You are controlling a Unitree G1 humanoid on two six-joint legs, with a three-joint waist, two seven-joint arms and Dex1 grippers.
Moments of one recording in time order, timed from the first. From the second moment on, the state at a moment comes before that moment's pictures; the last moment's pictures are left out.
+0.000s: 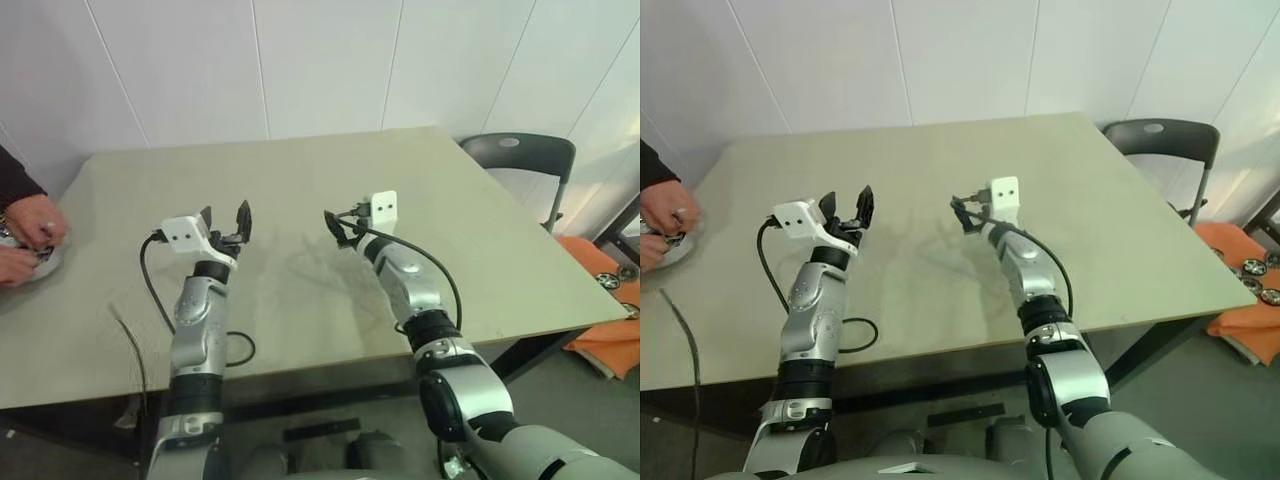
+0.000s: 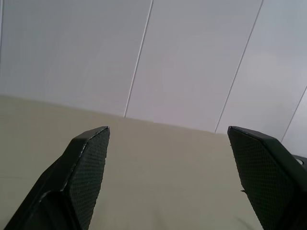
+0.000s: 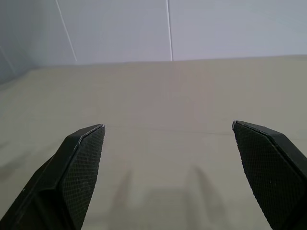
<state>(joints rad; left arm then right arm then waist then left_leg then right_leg) -0.32 0.02 0.21 0.13 -0.31 -0.09 -0.17 -0.74 -0.02 -0.08 0.77 0.14 -0.03 0.32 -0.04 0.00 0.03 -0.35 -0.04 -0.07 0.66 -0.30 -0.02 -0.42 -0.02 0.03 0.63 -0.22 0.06</state>
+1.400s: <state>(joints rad) -0.37 -0.01 0.21 0.29 -0.31 -0.21 -0.20 -0.79 0.01 -0.07 0.91 0.14 -0.13 0.35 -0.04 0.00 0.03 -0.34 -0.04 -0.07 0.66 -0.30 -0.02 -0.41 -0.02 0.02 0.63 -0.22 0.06</state>
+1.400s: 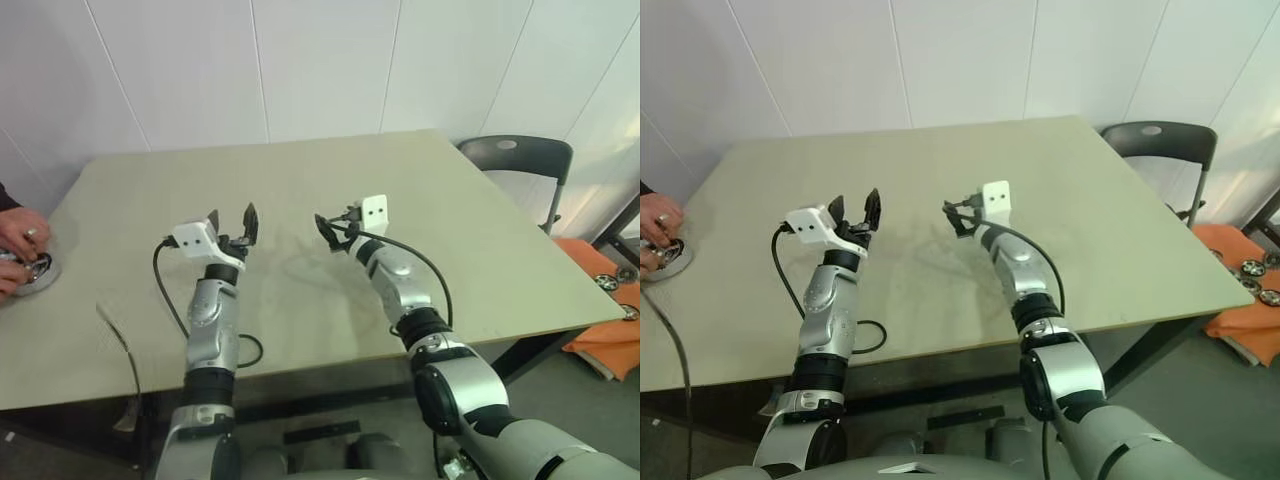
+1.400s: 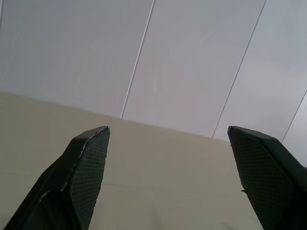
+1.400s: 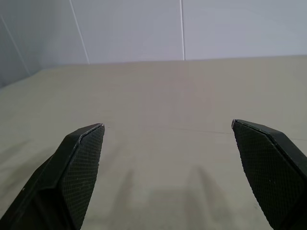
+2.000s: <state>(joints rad) -0.39 0.00 0.21 0.31 -0.32 -0.20 -0.21 -0.78 0.01 -0.08 0.90 0.14 -0.14 0.34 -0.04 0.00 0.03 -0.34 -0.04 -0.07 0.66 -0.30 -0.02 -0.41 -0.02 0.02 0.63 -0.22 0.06</state>
